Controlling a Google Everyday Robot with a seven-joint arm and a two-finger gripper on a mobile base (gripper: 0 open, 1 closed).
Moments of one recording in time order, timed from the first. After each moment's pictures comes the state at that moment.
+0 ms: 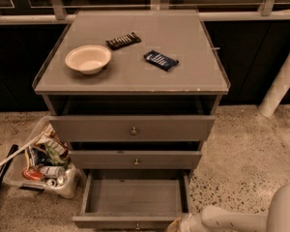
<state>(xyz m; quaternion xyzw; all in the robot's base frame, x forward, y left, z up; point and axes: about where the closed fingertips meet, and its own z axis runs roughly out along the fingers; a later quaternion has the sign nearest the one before) 0.394 -0.144 0.180 -0.54 0.78 0.21 0.22</state>
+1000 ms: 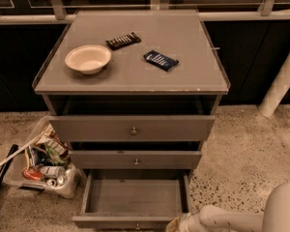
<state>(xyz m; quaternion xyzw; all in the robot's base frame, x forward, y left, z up) 0.402 -0.140 0.169 -0.54 0.78 0.20 0.23</state>
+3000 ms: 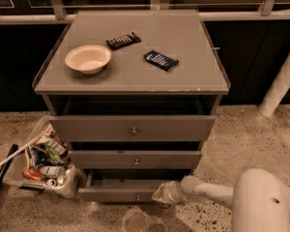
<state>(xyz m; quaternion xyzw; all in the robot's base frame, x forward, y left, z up) 0.558 -0.087 0.175 -0.59 0.73 0.15 0.31</state>
